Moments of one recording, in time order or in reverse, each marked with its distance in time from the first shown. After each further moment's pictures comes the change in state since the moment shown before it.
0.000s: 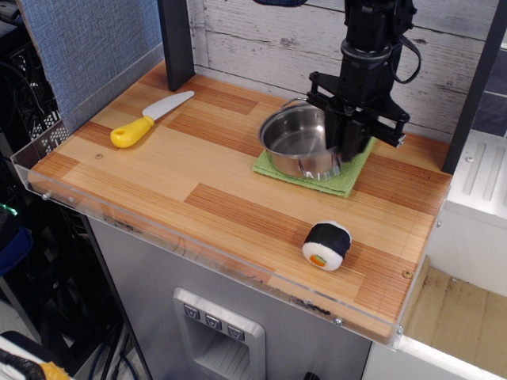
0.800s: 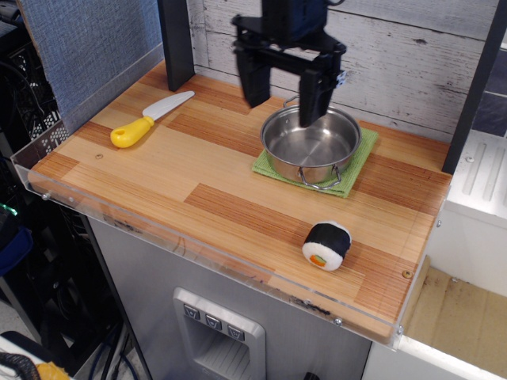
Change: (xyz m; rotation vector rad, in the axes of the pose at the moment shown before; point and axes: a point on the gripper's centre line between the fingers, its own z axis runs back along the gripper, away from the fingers) arm -0.068 0.027 0.077 -0.062 -0.020 0.108
